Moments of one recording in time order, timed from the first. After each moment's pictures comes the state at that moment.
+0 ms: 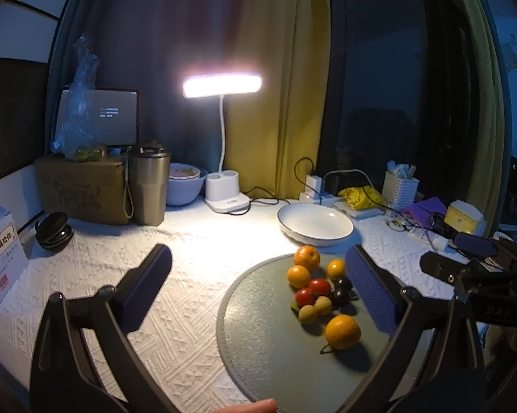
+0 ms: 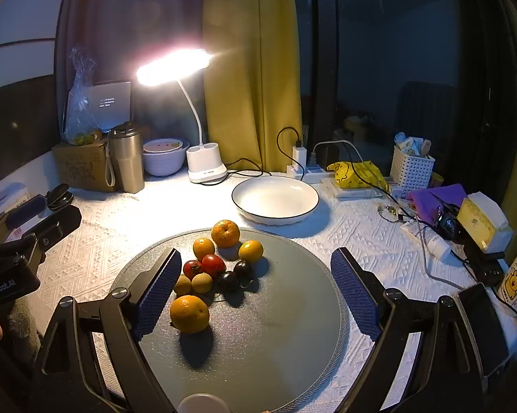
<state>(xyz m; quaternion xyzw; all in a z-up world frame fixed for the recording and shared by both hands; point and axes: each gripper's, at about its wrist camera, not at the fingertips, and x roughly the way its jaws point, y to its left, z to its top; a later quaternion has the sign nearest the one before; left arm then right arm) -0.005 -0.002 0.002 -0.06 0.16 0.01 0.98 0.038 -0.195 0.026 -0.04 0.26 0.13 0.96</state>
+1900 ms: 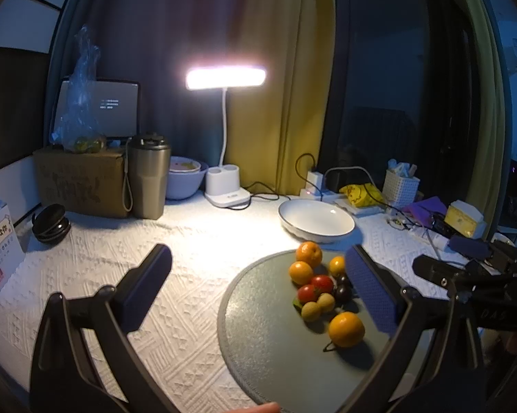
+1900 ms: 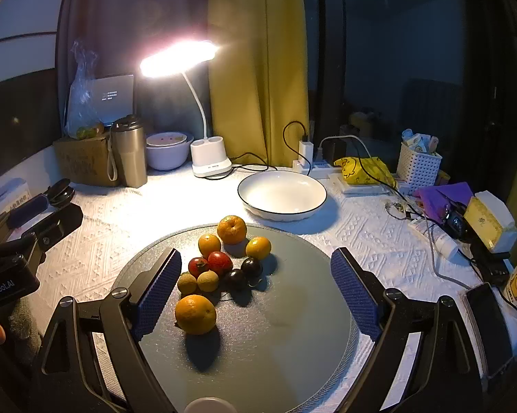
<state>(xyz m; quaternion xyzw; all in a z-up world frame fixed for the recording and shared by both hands) -0.001 0.000 -0.005 -0.07 0.17 0.00 0.98 0.040 -0.184 0.017 -0.05 0.27 0.13 0.95</state>
